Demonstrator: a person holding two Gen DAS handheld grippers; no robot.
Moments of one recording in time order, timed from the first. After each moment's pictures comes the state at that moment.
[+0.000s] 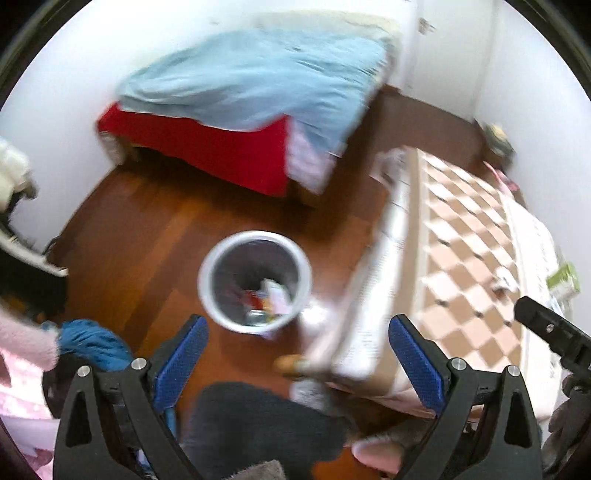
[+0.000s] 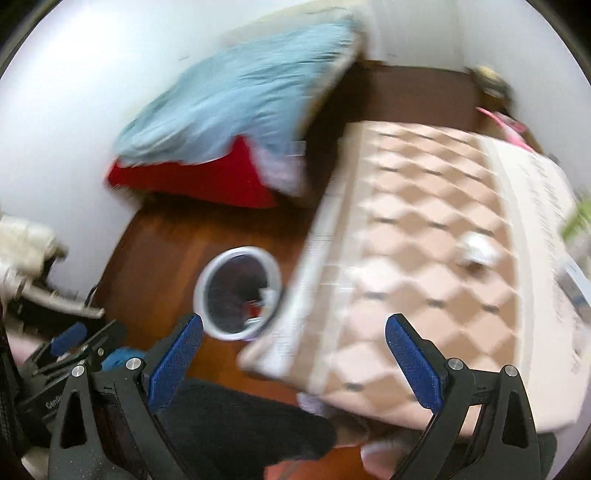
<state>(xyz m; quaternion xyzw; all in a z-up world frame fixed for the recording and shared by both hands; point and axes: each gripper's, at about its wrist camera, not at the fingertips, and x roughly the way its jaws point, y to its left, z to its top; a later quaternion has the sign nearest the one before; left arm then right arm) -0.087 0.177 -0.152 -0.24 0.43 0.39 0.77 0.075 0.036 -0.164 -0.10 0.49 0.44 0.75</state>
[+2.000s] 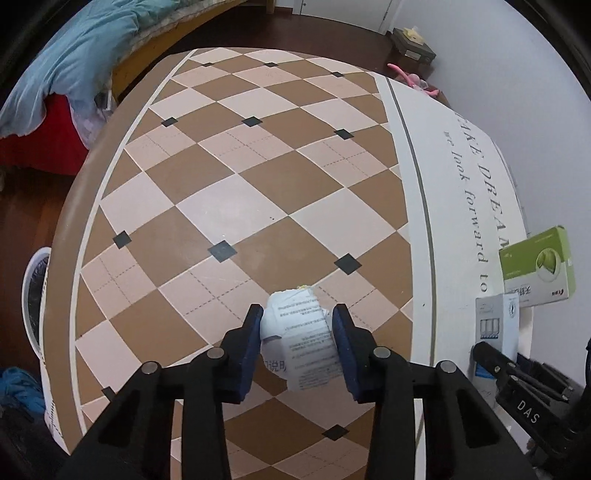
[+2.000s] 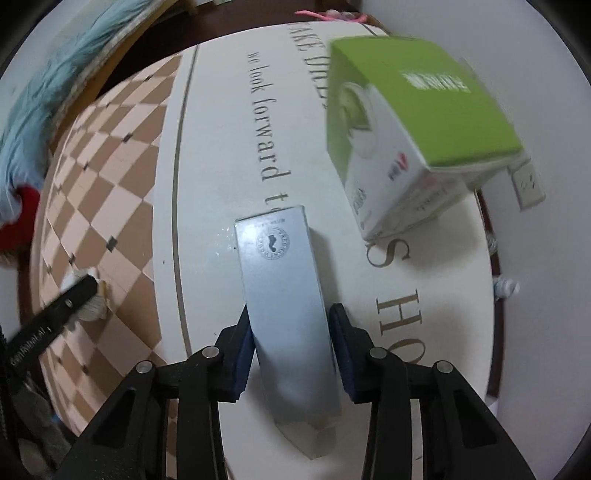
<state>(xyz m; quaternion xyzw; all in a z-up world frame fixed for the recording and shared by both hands) 0.251 0.085 -0.280 -0.26 0.54 0.22 0.77 0.388 -0.107 -0.311 -0.13 0.62 0.20 0.75</state>
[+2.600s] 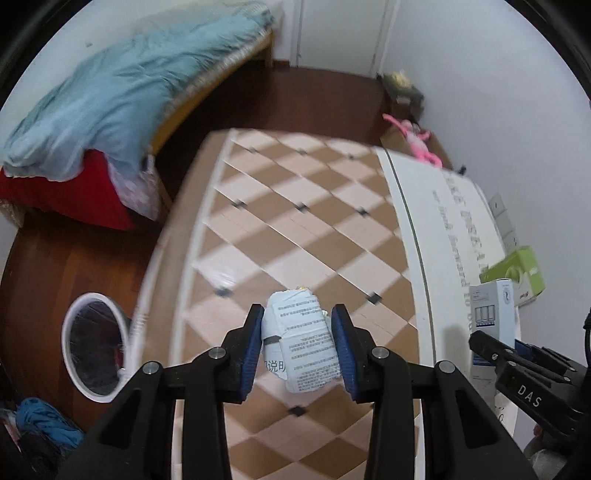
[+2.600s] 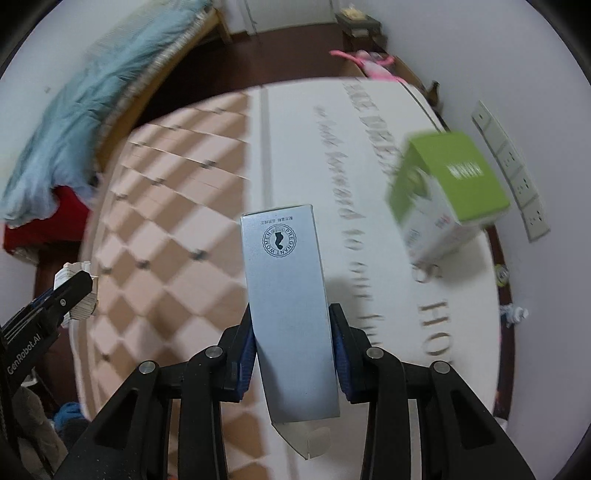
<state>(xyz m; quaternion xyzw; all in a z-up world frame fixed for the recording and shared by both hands) 0.180 0.115 -0.182 -0.20 0.46 0.25 0.83 0.332 -0.068 -0.240 -0.10 0.55 0.26 0.78</state>
